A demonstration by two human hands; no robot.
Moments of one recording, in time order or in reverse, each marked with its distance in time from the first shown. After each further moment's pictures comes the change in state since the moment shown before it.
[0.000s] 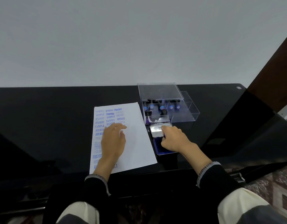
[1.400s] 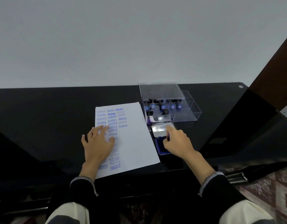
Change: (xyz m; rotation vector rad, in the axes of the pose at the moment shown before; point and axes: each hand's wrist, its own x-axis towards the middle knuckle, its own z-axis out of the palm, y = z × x) left_hand 0.002 -0.053 -0.025 0.298 -0.112 -0.135; right_hand -0.012 0.004 0.016 0.115 0.181 0.068
